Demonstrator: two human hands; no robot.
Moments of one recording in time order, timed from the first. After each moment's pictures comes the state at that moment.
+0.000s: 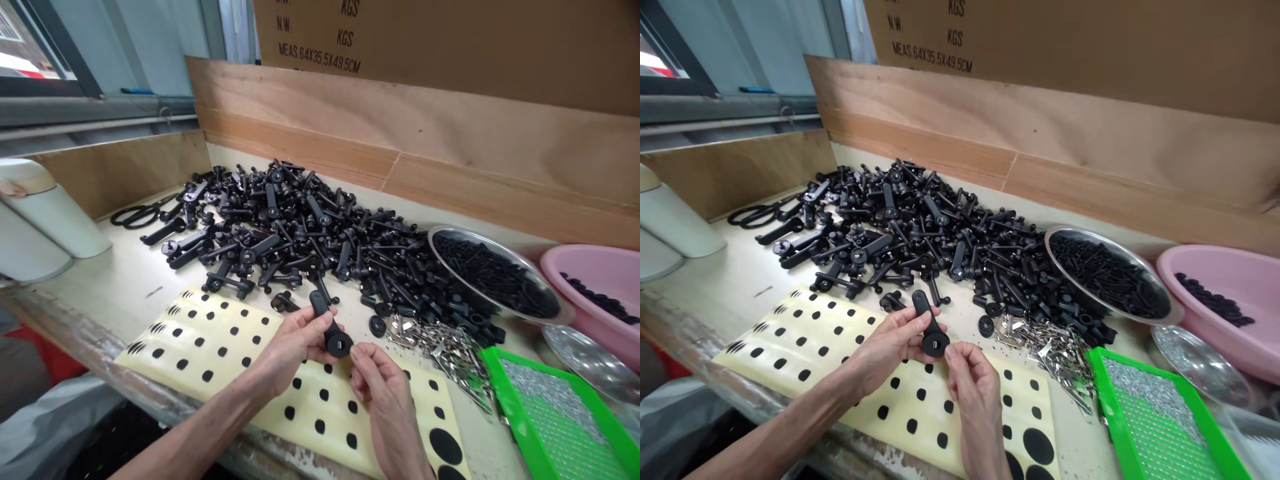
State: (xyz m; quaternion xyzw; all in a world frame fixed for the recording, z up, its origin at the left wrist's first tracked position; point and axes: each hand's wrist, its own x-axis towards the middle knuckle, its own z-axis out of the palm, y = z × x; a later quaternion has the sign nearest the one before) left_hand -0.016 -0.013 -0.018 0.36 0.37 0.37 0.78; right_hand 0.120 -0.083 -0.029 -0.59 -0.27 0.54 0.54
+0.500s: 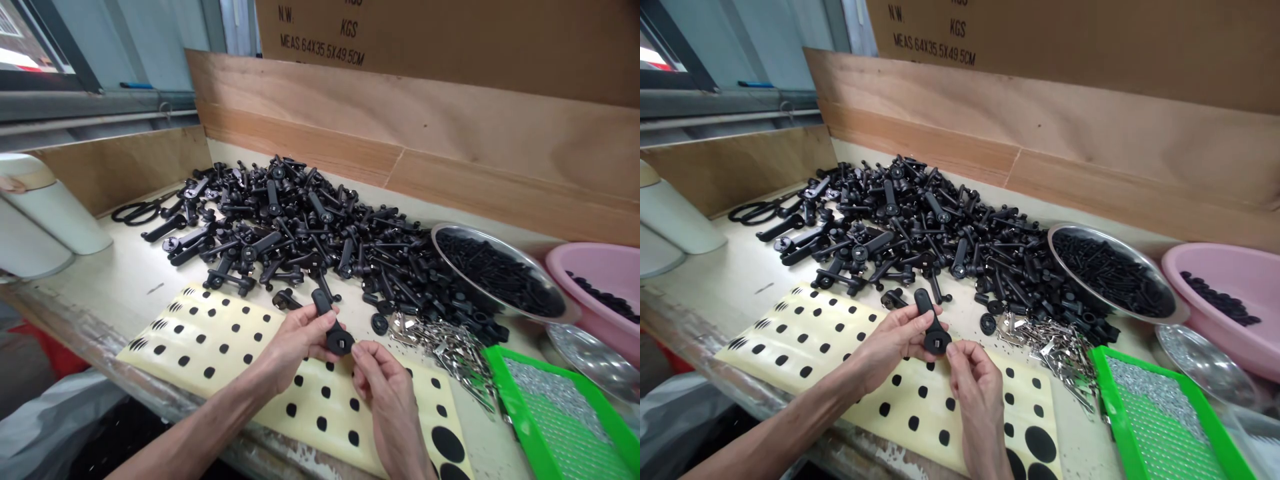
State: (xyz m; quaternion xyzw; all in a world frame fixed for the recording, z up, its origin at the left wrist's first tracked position) left_hand -0.015 -0.012 -0.016 0.37 0.38 0.36 0.77; right_hand 0.121 -0.083 -0.035 -0.59 -0.26 0.54 0.54
